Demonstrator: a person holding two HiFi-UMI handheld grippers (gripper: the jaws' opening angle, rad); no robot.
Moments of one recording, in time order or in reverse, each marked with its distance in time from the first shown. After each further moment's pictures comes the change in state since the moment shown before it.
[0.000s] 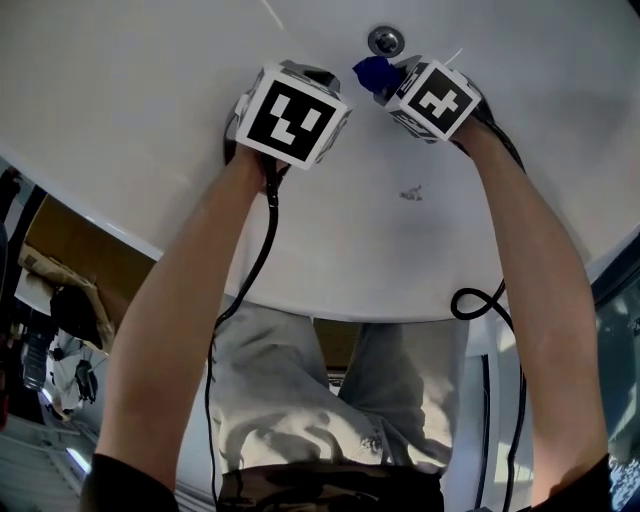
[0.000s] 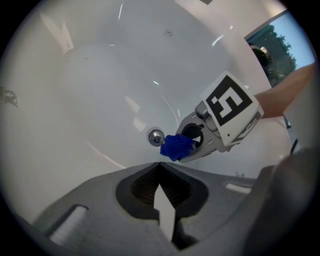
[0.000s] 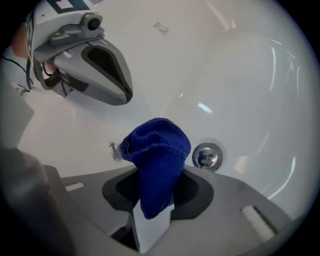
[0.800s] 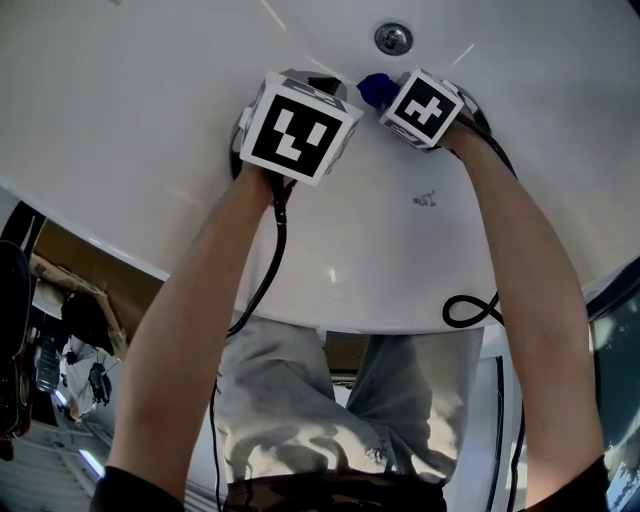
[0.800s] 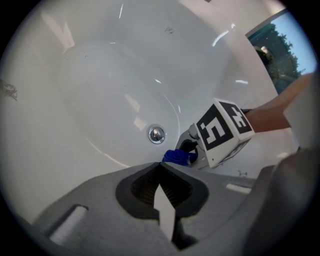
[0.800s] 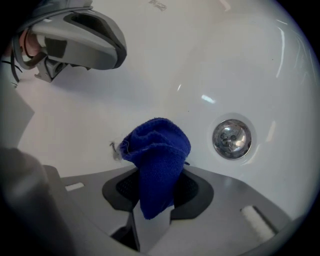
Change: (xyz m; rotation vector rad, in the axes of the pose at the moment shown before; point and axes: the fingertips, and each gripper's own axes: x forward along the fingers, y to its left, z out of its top) left arm 0.010 -0.001 -0.001 -0.008 -0.028 -0.007; right arm 0.050 0.015 -0.029 0.047 0.108 0.047
